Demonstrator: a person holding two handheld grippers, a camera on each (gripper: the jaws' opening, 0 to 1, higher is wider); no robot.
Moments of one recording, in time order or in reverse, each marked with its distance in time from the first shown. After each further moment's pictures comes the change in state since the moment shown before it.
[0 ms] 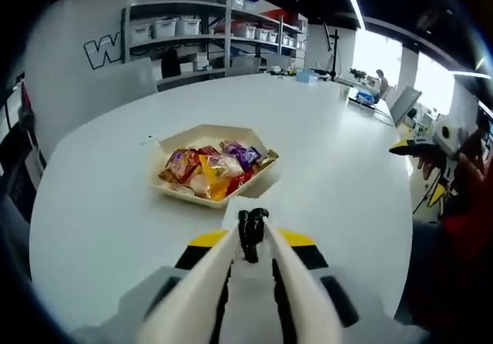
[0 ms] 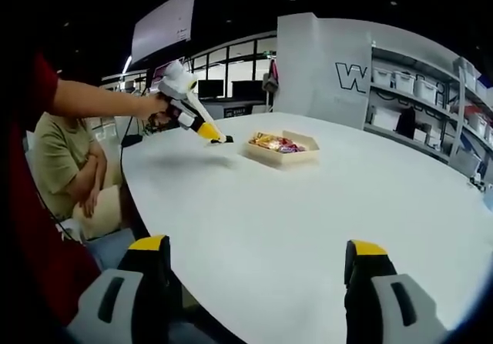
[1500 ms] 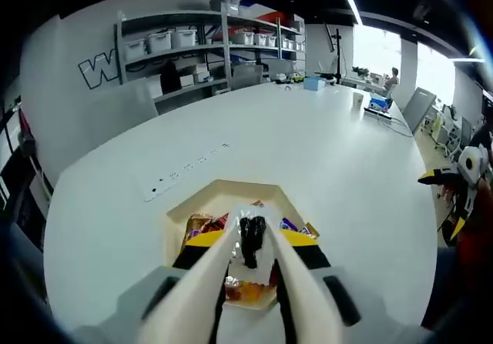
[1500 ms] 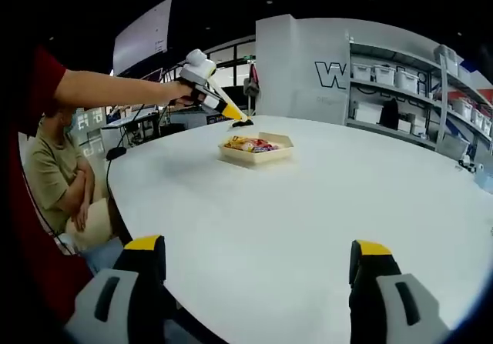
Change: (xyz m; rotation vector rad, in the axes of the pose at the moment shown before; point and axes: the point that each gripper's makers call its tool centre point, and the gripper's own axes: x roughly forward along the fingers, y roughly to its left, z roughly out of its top) left arm 0.068 0.036 0.100 0.054 -0.028 0.054; right arm -0.011 -0.037 -0.011 0.081 -0.021 -0.073
